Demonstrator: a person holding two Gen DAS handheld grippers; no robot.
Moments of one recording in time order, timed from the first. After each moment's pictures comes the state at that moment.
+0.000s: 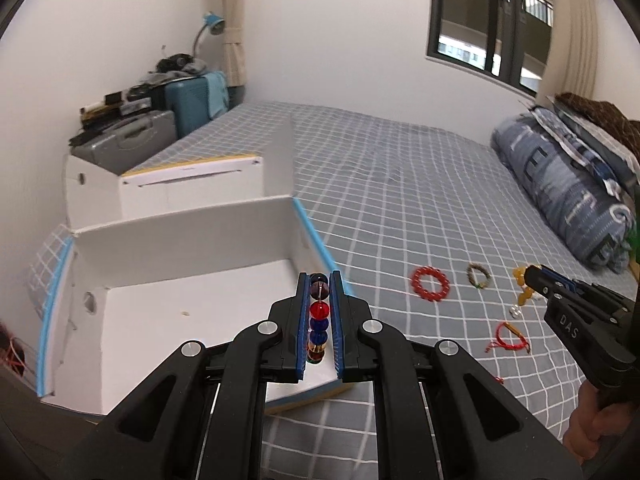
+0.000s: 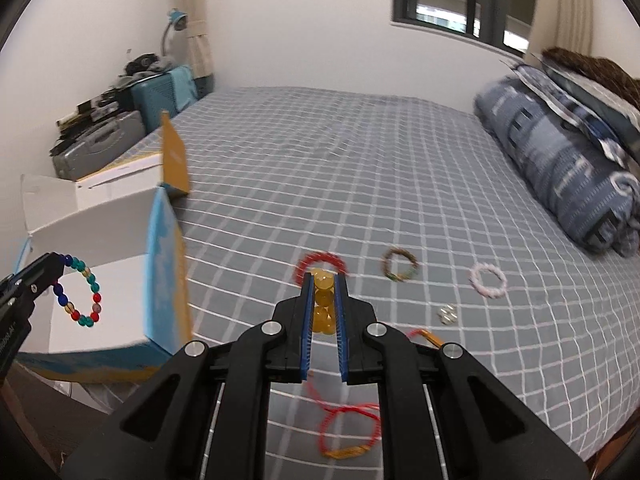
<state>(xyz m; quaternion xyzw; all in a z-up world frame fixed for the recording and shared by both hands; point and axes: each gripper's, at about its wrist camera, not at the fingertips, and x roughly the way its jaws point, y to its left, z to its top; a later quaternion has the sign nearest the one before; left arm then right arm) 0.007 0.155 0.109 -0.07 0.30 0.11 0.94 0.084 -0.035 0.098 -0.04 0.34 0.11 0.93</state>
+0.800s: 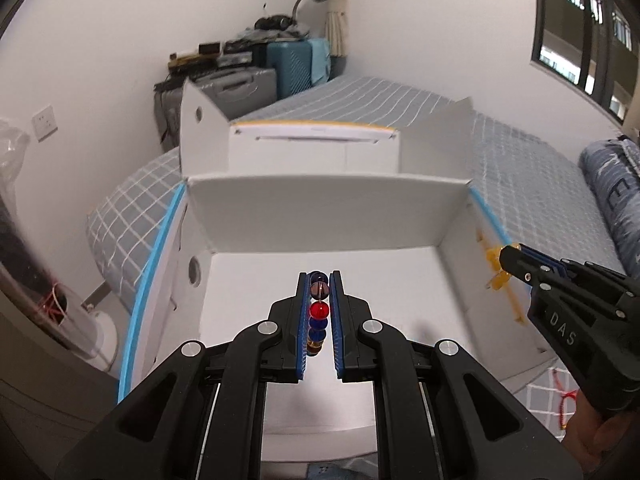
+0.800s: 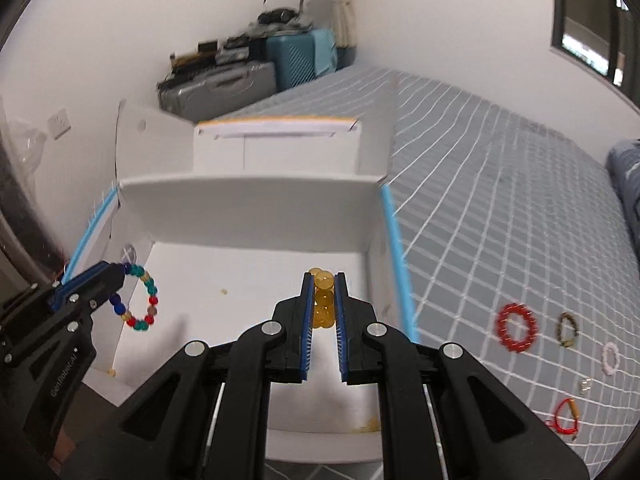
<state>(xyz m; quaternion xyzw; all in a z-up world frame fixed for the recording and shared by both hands) -0.018 0.287 0.075 -0.11 0.35 0.24 0.90 0.089 0.176 0.077 -0.12 0.36 0.30 0.88</state>
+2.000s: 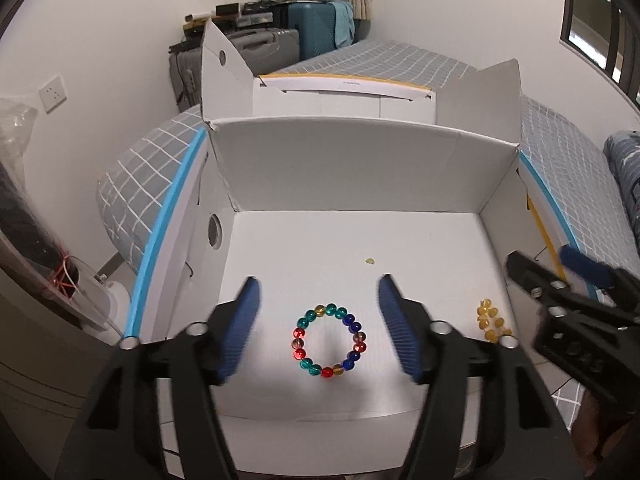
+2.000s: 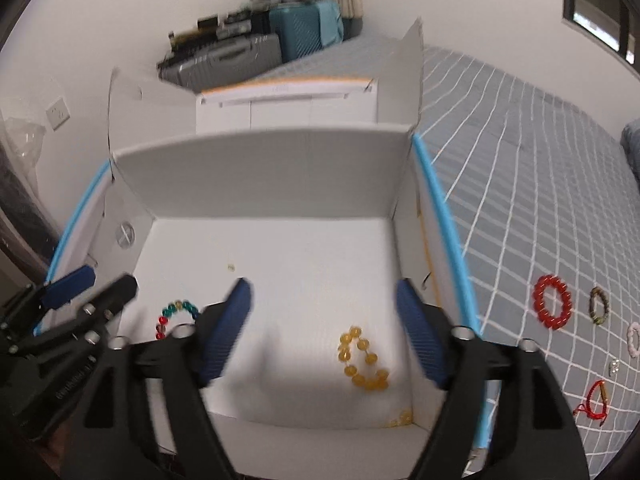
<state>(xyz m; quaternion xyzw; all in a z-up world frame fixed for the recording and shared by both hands) -0.016 0.316 0.044 -0.13 0.40 0.27 0.87 0.090 0.190 0.045 -0.10 0.39 0.31 0.86</state>
